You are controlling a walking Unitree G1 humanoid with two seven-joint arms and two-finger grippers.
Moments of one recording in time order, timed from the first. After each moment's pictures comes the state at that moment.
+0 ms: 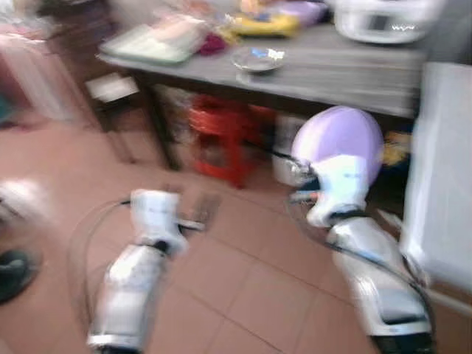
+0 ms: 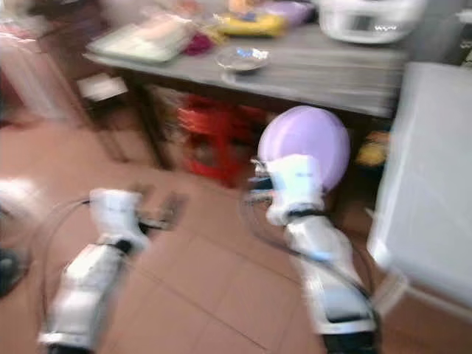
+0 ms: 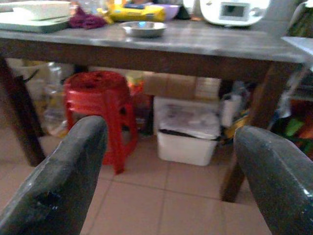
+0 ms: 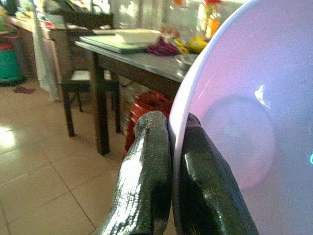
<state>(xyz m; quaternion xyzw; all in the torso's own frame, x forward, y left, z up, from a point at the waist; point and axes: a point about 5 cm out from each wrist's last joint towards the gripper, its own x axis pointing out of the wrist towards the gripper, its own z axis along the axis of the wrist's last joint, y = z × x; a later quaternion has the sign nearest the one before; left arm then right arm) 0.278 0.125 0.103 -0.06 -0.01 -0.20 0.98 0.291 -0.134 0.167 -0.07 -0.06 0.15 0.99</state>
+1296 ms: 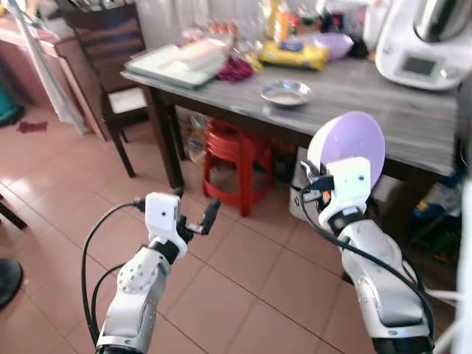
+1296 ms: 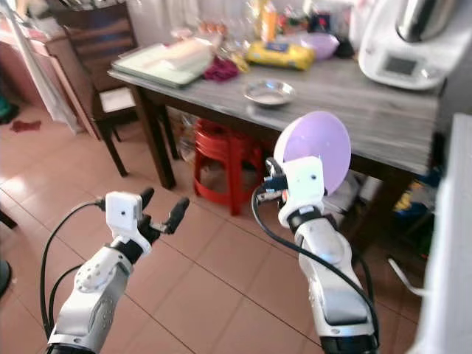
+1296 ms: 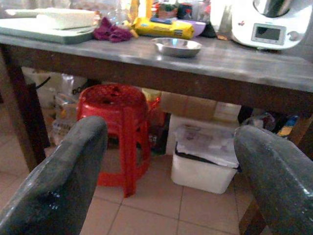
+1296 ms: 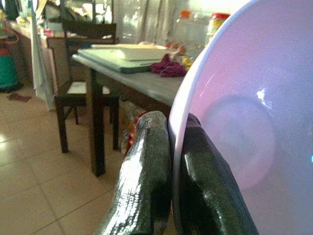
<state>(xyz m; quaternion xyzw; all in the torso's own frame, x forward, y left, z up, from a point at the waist) 0.281 0.130 0.099 -0.06 0.00 -0.19 0.98 0.291 -0.132 0.165 -0.05 -0.06 0.14 0.99</state>
